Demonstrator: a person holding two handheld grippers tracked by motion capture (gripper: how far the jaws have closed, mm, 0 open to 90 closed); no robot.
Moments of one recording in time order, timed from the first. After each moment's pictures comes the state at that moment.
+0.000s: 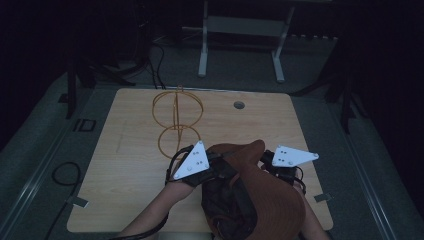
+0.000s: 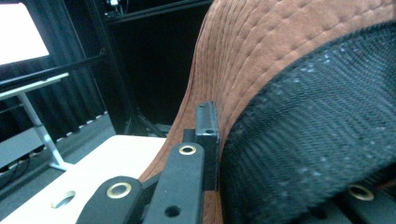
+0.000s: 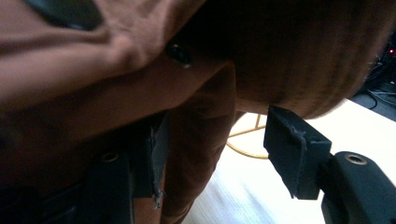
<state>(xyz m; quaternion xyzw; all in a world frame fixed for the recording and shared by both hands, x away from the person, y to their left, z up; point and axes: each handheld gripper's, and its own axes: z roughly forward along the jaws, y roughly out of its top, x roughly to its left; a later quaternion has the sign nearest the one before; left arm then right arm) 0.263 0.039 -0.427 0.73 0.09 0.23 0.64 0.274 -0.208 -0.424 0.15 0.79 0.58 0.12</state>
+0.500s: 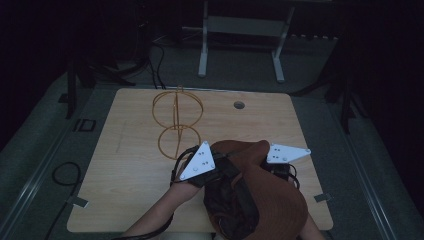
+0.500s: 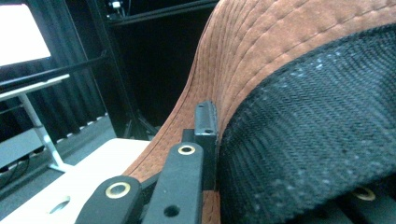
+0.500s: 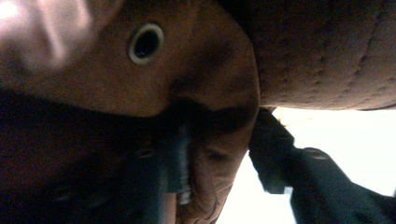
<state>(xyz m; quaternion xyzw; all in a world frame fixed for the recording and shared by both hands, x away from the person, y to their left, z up) 0.261 0.030 -0.425 0.73 0.09 0.23 0.64 0.281 -0.199 -0.431 0.16 0.79 0.58 0.08</state>
